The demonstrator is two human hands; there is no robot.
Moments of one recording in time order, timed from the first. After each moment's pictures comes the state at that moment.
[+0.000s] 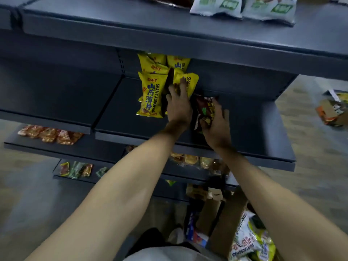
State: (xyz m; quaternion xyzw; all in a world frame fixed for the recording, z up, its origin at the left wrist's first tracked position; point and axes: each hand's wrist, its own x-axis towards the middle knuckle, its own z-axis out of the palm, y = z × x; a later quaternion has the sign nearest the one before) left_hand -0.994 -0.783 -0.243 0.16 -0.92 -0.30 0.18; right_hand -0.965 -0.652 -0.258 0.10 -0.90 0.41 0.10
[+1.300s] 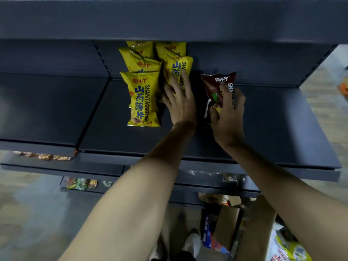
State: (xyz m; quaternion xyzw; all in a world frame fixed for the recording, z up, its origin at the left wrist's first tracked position) left_hand -1.059 -0.779 -0.298 0.17 -0.94 -0.11 0.27; right_hand -1.022 -0.660 -0.282 0.12 -0.89 0.39 0.21
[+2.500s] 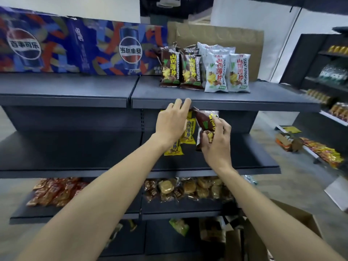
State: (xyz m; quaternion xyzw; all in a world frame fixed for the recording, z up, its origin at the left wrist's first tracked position) left_hand -0.828 -0.938 -0.060 -0.12 -0.91 0.00 0.40; right_hand -0.799 -0.780 -0.121 0.11 -0.85 0.36 0.37
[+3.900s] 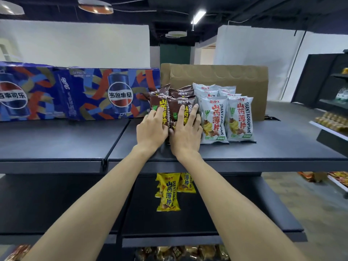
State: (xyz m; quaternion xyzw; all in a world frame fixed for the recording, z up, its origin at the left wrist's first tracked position) left_hand -0.991 -0.955 0.020 -0.03 -0.90 -0.15 0.40; right_hand -1.001 -0.846 -0.001 0.04 -0.92 0.16 0.34
